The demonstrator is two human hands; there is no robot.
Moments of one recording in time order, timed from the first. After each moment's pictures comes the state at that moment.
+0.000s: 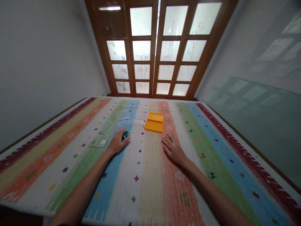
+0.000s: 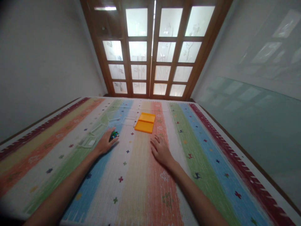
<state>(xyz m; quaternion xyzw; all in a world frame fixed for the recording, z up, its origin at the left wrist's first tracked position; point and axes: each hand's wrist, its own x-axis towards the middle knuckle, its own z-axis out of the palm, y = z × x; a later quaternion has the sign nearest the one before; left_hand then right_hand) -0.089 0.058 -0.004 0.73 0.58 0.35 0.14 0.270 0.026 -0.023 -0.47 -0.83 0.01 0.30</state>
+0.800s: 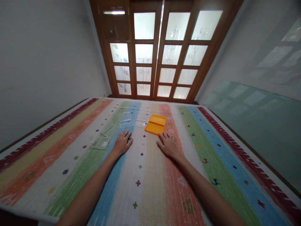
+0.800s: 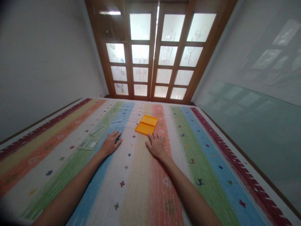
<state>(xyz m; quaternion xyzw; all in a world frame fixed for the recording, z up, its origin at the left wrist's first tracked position) -0.071 0.068 -0.013 0.76 0.62 0.20 0.04 0.226 0.067 -0.012 -0.60 -0.78 -0.01 0.16</state>
